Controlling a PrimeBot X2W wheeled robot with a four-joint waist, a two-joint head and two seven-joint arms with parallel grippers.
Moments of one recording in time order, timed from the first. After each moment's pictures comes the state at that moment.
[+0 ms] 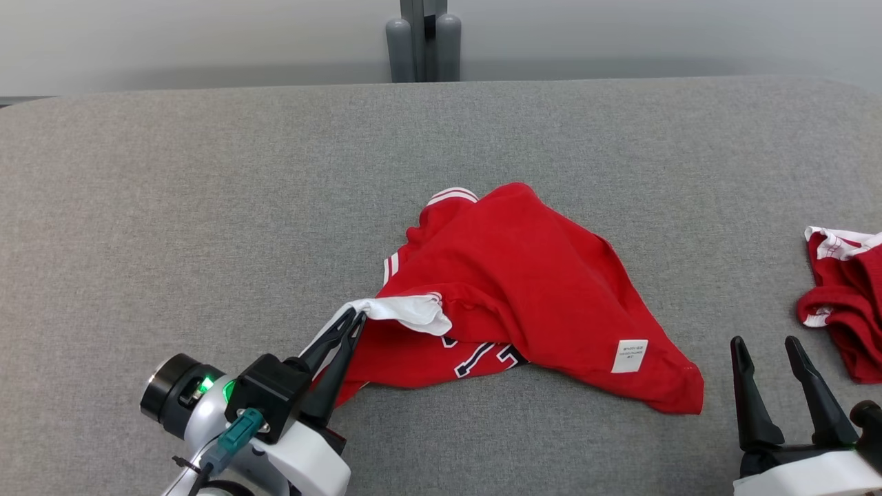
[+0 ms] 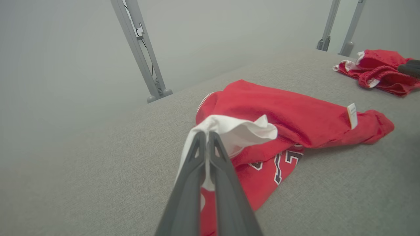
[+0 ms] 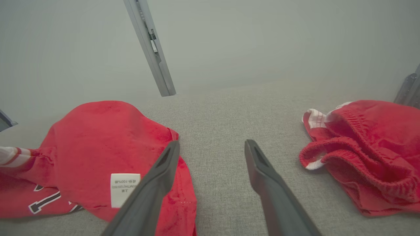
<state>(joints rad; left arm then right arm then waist) -0.09 0.35 -0.46 -0.25 -0.23 0.06 0.17 0.09 -0.06 -0.05 -0.01 0.28 0.13 -0.13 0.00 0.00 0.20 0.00</state>
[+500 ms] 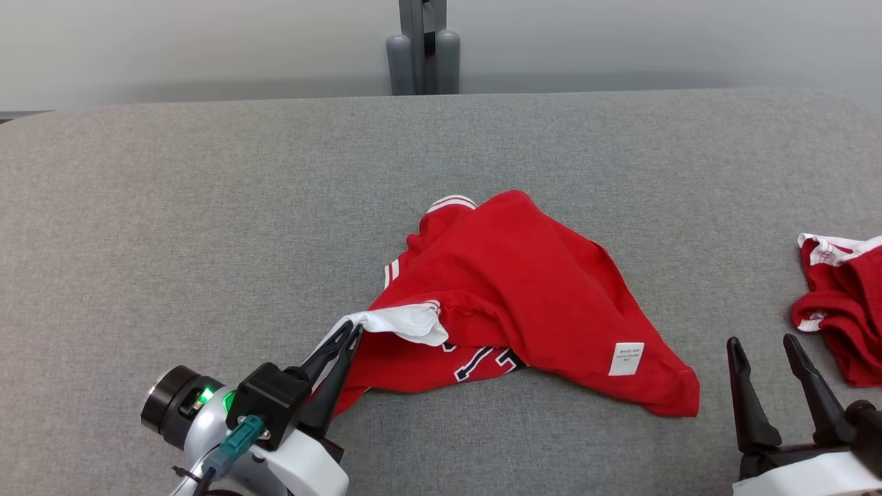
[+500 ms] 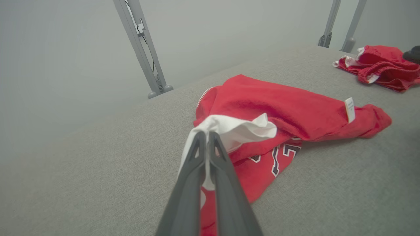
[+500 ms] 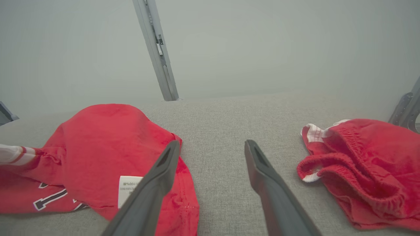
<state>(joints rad) -0.07 0.36 -0.46 -0.24 -0.24 0.07 0.17 0.10 -0.06 -0.05 -0.02 0.24 0.13 -0.14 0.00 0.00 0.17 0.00</state>
